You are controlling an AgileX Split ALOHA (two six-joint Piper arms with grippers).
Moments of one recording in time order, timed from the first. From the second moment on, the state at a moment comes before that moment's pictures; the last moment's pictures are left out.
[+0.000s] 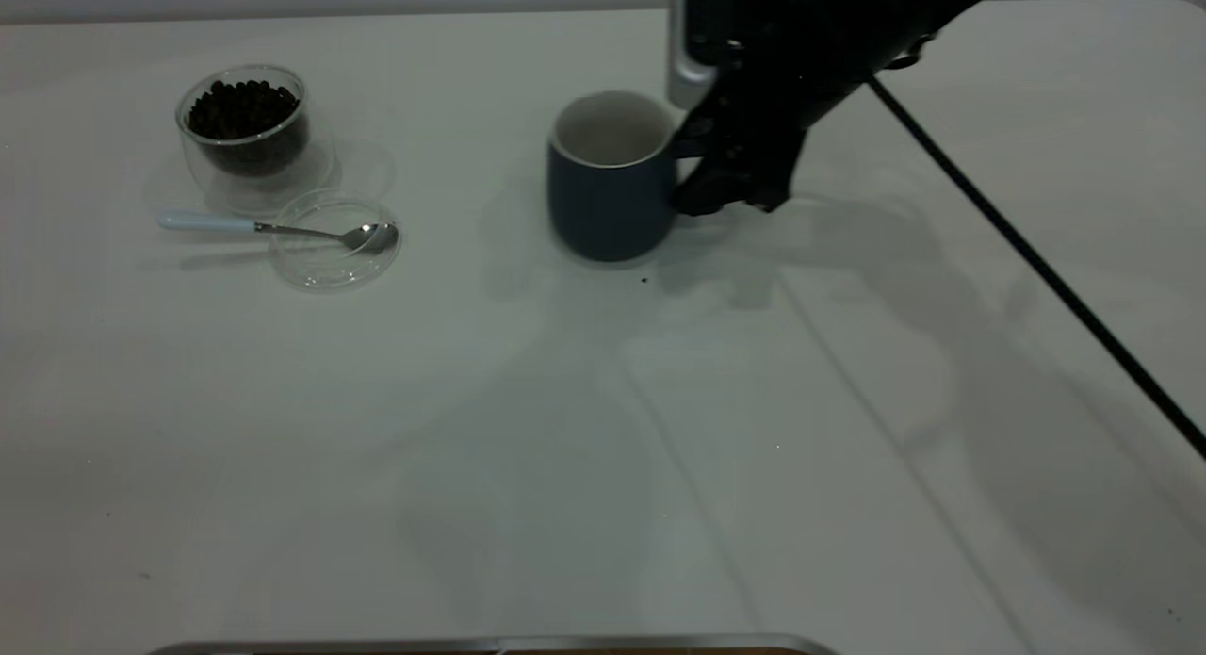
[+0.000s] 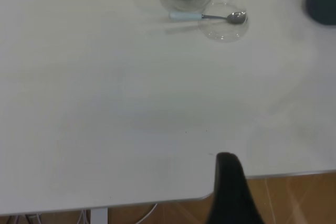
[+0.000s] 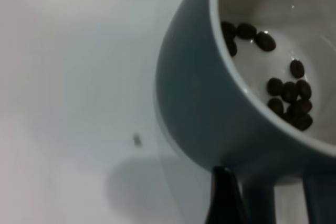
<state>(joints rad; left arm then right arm) 0.01 -0.02 -0.49 -0.11 1.14 0.06 0.34 2.52 -1.61 1.07 0.50 -2.09</state>
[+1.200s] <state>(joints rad) 0.01 -0.02 -0.49 -0.11 1.14 0.06 0.28 1.76 -1.51 0.39 1.12 -0.48</state>
